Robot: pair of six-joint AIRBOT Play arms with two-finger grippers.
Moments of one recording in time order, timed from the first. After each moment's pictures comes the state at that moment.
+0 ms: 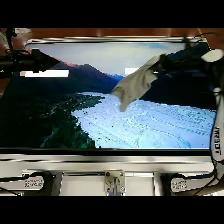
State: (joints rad) left arm 0.17 -1.47 1.57 0.47 -1.21 -1.16; right arm -0.17 -1.59 1.69 -0.68 1.20 1.35
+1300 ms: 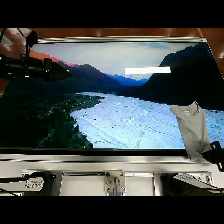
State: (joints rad) left arm 0.08 -1.47 1.57 0.47 -1.42 -1.22; right arm -1.21 -1.31 0.76 -1.30 1.36 1.42
